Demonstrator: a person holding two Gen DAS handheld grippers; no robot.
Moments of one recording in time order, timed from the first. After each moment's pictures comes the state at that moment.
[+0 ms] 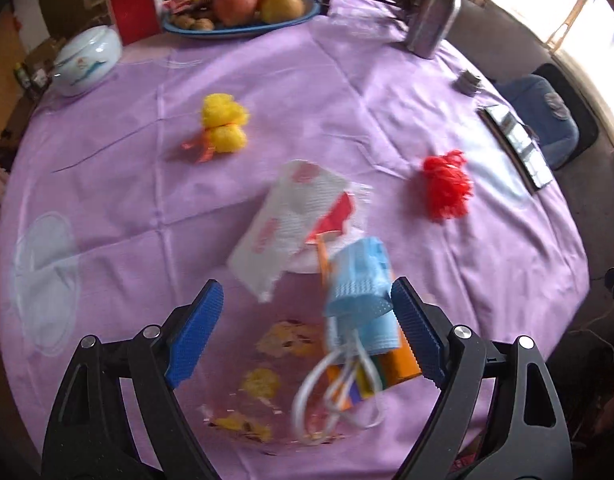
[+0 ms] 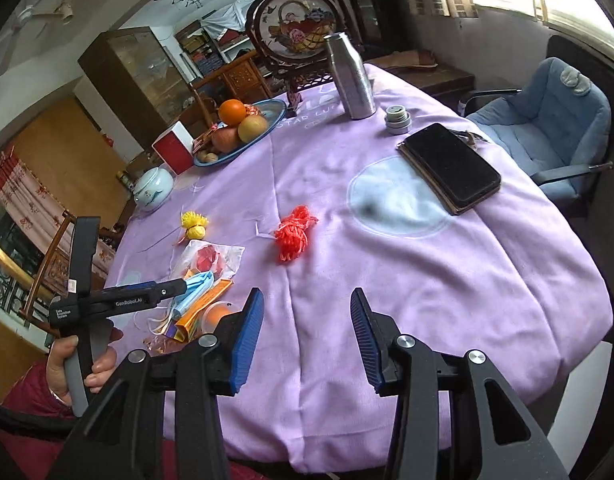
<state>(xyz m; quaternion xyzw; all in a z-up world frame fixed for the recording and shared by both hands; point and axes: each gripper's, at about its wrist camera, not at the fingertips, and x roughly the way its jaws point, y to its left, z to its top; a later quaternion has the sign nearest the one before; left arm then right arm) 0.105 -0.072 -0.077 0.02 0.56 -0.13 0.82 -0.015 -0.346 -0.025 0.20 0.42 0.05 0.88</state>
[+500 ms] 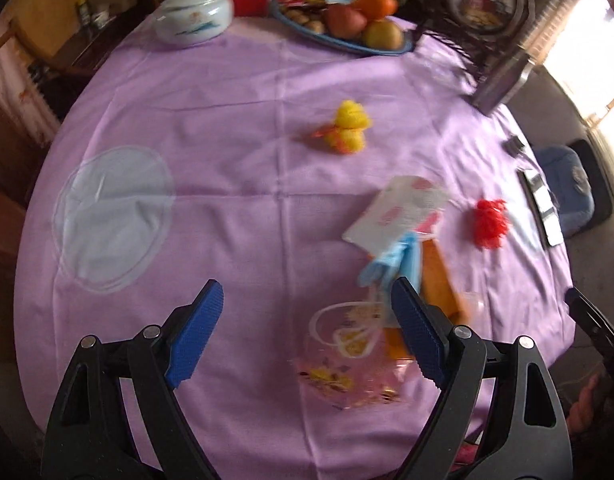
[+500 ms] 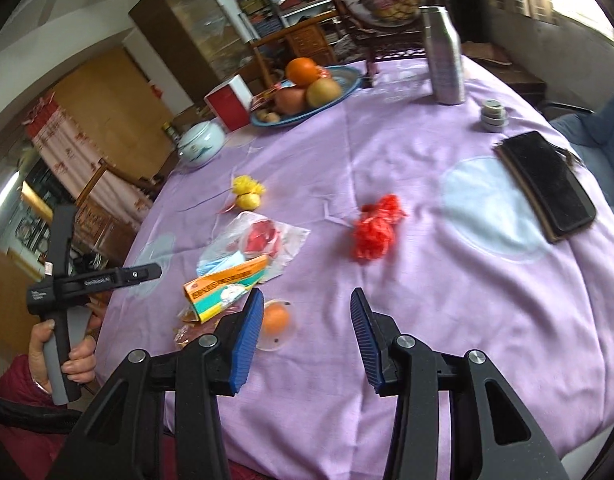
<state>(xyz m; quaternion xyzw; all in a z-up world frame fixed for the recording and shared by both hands) 0.083 0.013 -0.050 -0.07 0.55 -0.07 0.83 0.034 -0.284 -0.033 0.15 0.45 0.16 0.86</state>
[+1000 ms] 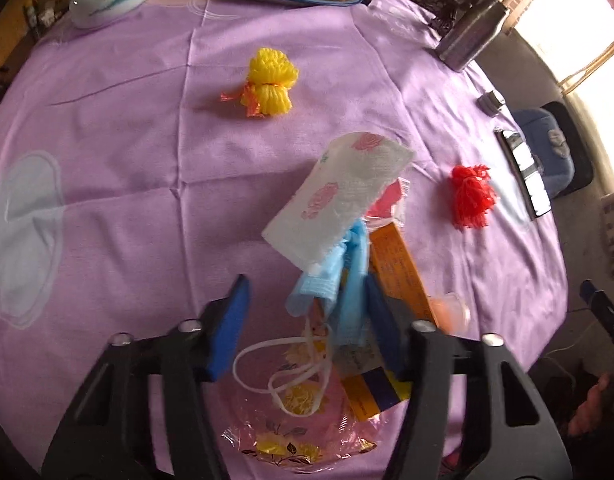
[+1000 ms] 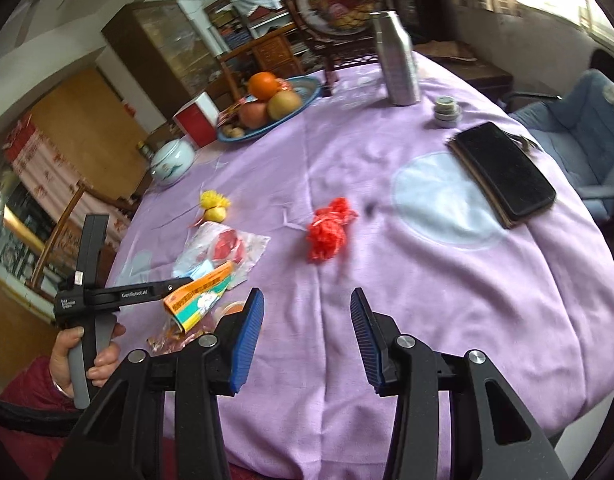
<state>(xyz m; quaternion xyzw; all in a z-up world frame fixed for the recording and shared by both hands) 0.117 -0.031 -0.100 -0.08 0.59 -0.15 0.79 0.015 -0.324 -0.032 0.19 0.45 0.09 0.87</state>
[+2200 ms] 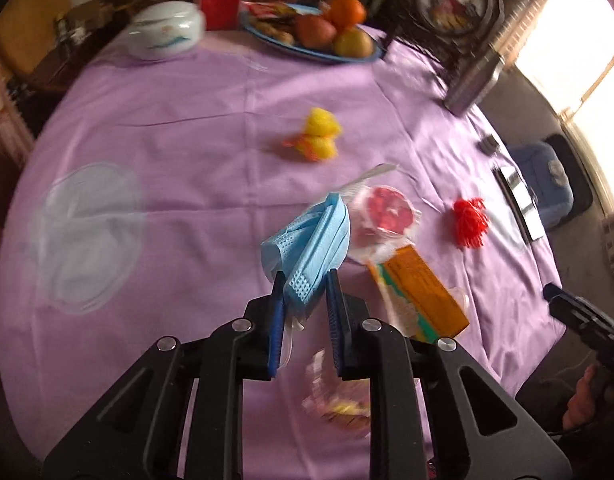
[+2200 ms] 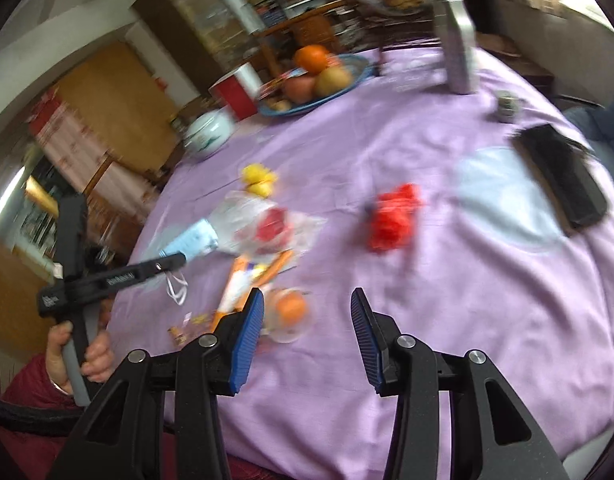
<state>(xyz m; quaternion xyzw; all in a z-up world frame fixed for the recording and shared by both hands) 0.074 0.029 -0.054 -0.09 0.52 -0.09 0.84 0.039 -0.255 -0.038 0.14 0.47 0.19 0.85</state>
